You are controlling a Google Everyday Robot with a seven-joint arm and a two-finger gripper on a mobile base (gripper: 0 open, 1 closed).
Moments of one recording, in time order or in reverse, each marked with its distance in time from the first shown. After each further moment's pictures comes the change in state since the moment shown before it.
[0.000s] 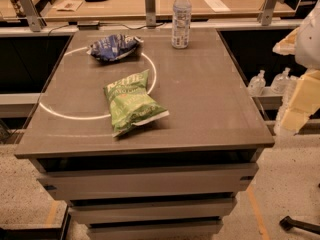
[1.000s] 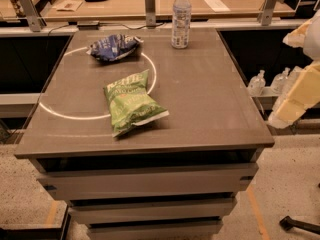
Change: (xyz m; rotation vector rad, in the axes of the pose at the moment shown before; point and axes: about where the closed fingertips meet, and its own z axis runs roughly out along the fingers) arm -0.004 -0.009 -0.012 0.071 -0.082 0.114
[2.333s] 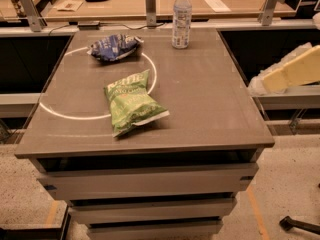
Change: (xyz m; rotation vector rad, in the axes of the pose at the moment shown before) arm -0.017 -0.036 -0.027 0.259 -0.390 0.323
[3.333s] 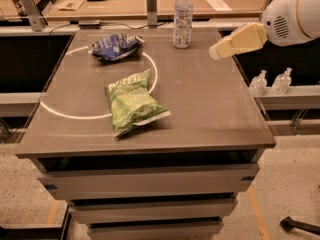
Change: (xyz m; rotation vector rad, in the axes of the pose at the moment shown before) arm -0.045 -0.044 0.105 0.046 -0.066 0.133
